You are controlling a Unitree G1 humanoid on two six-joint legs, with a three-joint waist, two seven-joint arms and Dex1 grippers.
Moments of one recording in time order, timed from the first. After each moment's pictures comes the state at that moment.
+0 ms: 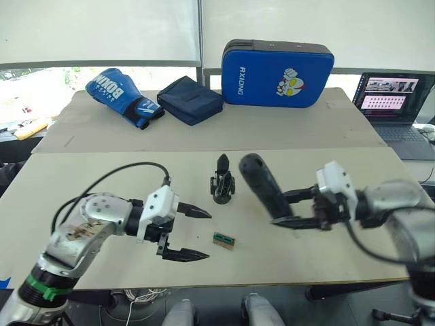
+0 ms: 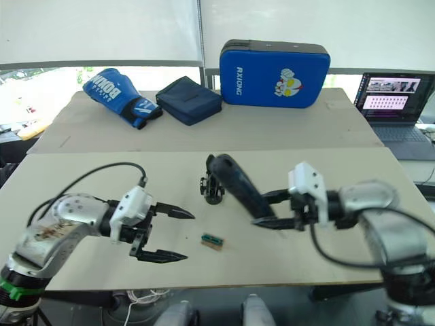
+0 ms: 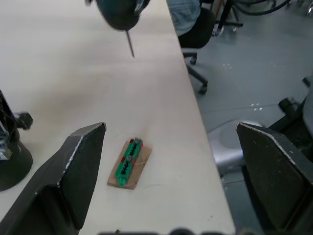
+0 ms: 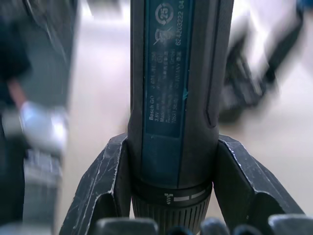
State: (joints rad) left arm -0.31 0.79 -0.17 -0.33 -0.48 0.38 -1.29; right arm -0.27 -0.70 -0.09 -0.52 0.53 0.60 1.18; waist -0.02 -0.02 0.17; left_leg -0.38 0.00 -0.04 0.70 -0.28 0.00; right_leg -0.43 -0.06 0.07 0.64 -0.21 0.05
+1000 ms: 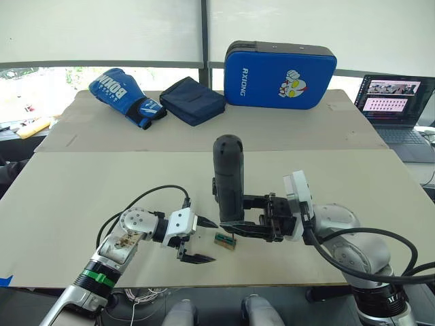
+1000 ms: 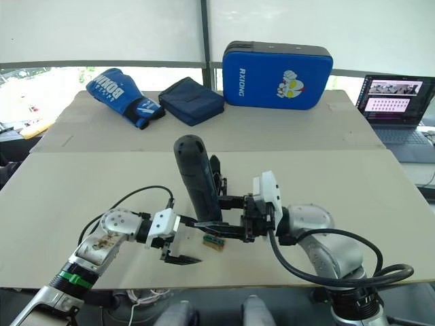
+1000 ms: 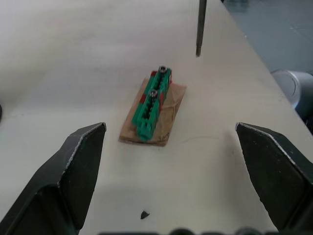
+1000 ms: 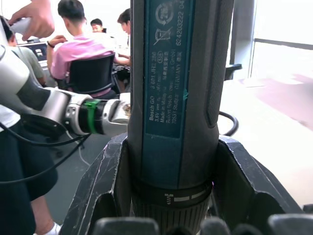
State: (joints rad) left arm -0.36 0.57 -0.31 0.12 -0.19 -0.02 -1.32; right arm -0.29 -0.48 0.08 -0.49 0.65 0.49 1.02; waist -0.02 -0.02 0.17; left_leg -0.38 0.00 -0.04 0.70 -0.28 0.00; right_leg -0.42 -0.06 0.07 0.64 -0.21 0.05
